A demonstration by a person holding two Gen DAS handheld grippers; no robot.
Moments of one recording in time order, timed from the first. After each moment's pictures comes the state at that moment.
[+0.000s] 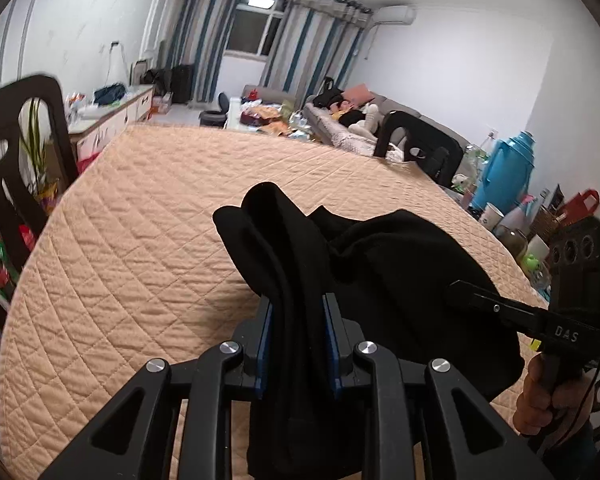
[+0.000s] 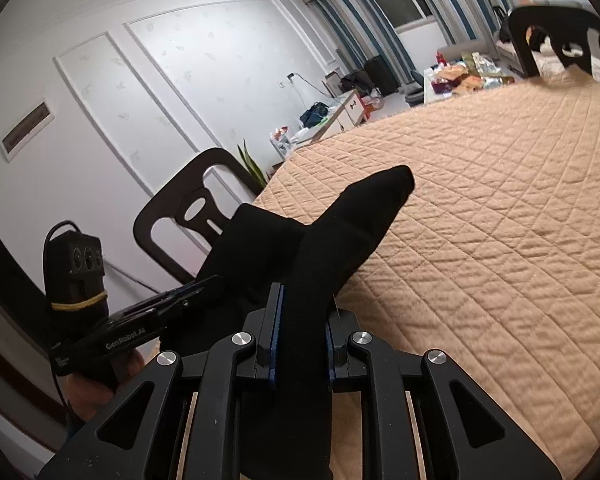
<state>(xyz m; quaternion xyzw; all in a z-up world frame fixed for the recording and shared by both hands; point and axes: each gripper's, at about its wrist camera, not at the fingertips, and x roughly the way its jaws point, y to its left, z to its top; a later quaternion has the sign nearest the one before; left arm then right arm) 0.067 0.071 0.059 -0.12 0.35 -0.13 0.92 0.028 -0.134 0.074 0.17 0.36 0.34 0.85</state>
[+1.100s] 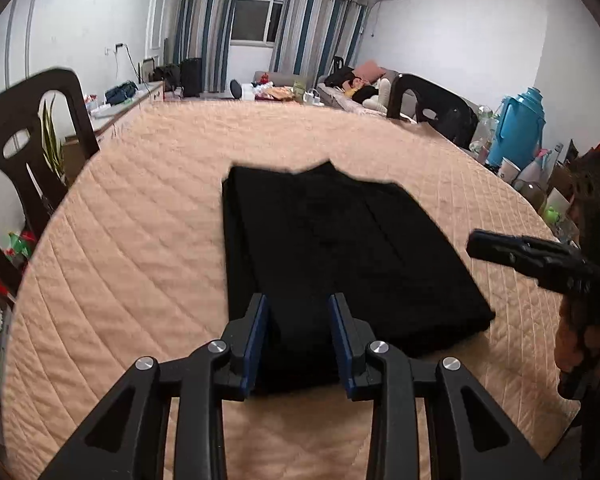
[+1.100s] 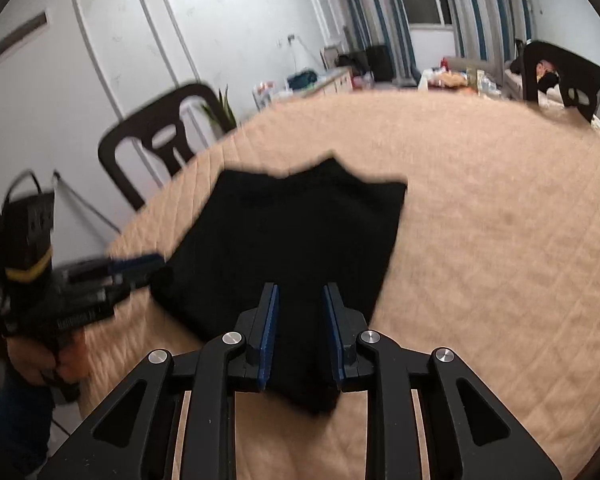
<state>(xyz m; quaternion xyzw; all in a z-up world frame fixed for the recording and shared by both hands) 0.022 0.066 0.036 -0.05 0.37 -0.10 0.92 0.001 -0.138 0.066 0.02 0.38 0.31 0.87</state>
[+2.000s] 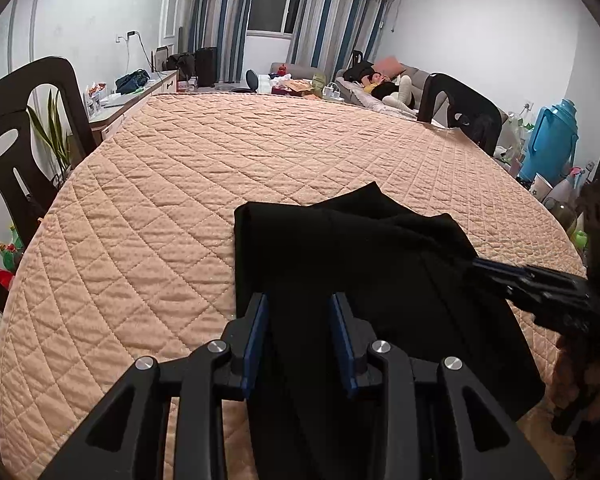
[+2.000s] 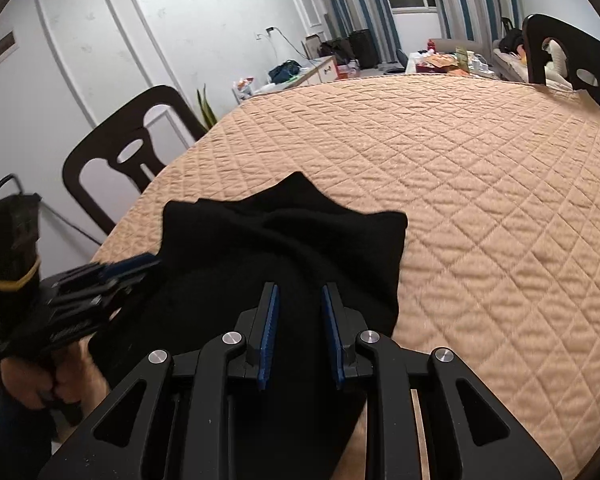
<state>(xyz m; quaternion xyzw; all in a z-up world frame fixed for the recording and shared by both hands) 0.085 0.073 0.015 -0.06 0.39 -0.07 0.92 0.066 -0.117 0.041 0.04 0.42 0.28 0.86</state>
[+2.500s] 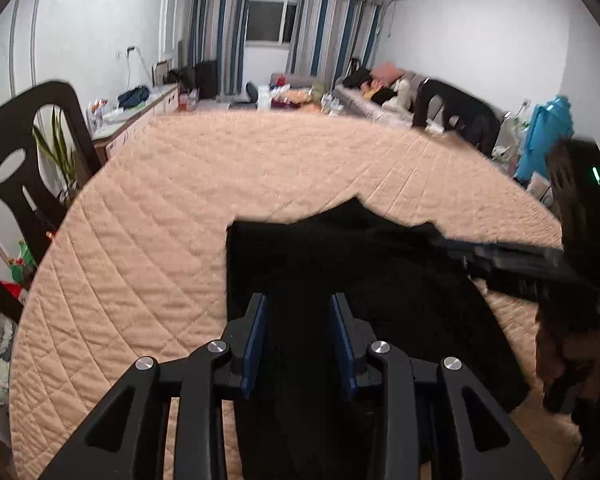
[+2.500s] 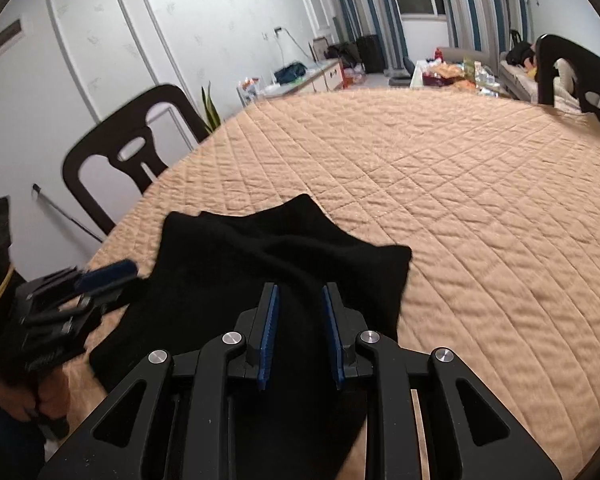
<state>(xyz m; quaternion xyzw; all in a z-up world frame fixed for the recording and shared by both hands) 0.079 0.062 0.026 -0.04 0.38 -0.06 0.92 0.096 -0.098 0.044 0.01 0.42 0.29 0.86</state>
